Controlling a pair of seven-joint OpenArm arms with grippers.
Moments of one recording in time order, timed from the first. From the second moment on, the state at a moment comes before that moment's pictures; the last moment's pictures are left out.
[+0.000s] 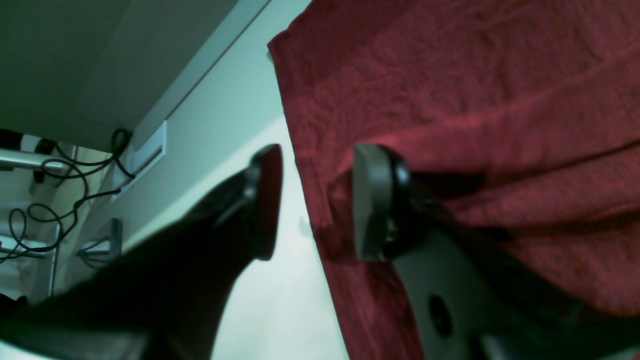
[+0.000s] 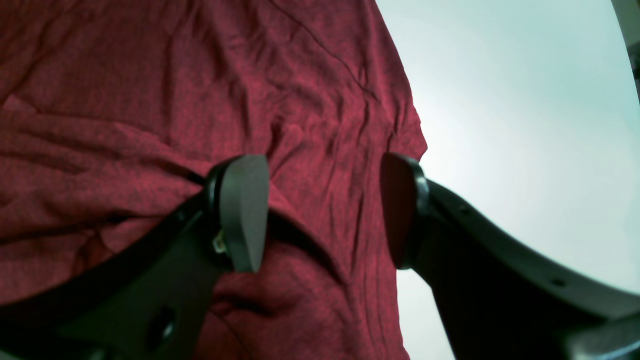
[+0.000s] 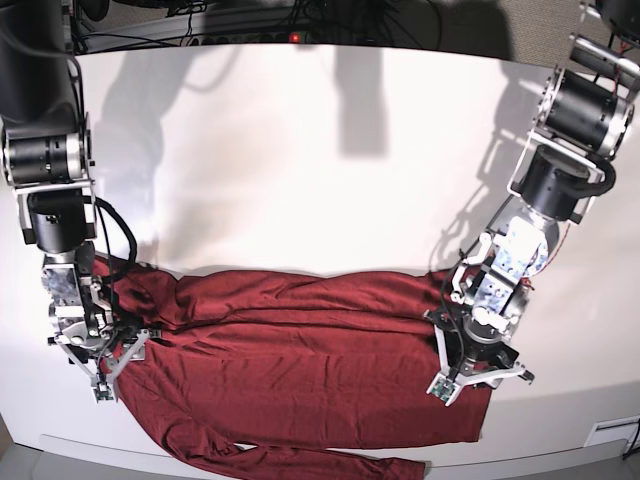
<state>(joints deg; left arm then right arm) -34.1 -10.9 29.9 49.0 11.0 5.4 19.3 42.5 23.1 -12.8 30.0 6.9 7.9 -23.0</state>
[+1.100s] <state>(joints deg) -23.2 -10.4 6.5 49.8 -17.2 3.2 24.7 20.5 23.9 0.7 55.4 14.0 18.7 -28.4</state>
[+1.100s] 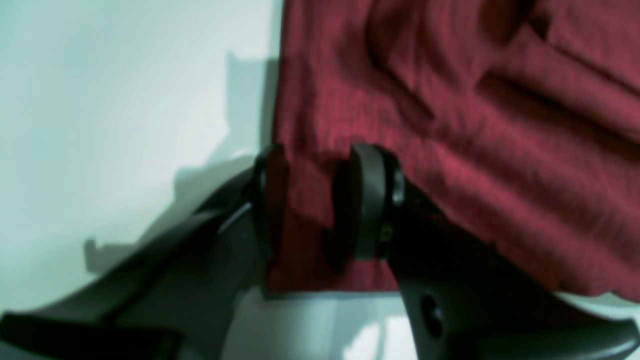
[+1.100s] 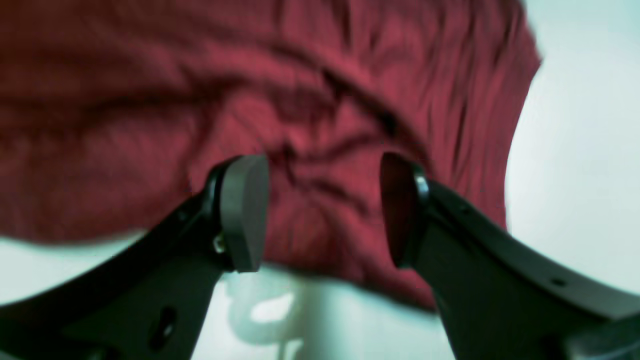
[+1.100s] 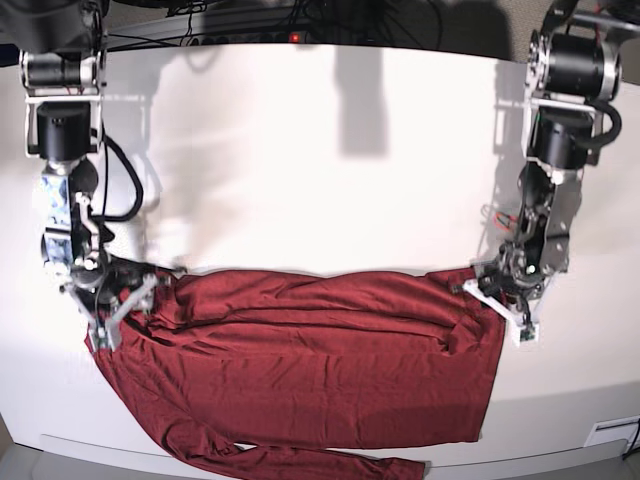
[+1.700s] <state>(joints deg) -21.3 -9.7 6.4 50.2 -13.3 3.0 21.5 19.3 22.9 0.7 49.8 8.2 18.7 -20.0</state>
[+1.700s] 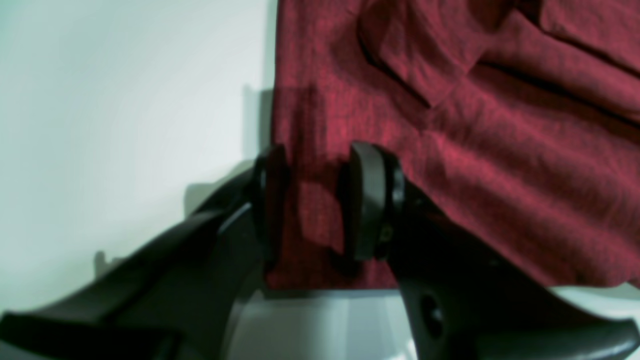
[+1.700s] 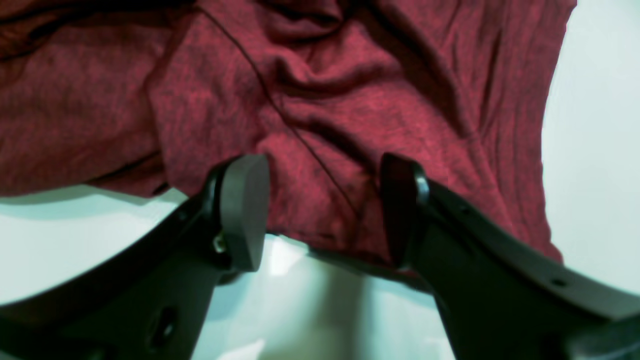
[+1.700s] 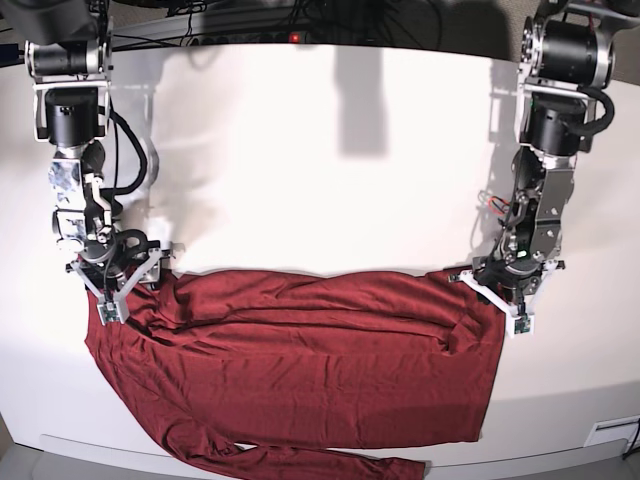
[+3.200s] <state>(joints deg) 1.0 -16.2 6.3 78.3 -14.1 2.5 29.6 3.6 31.2 1.1 59.1 13.1 21.8 -21.3</state>
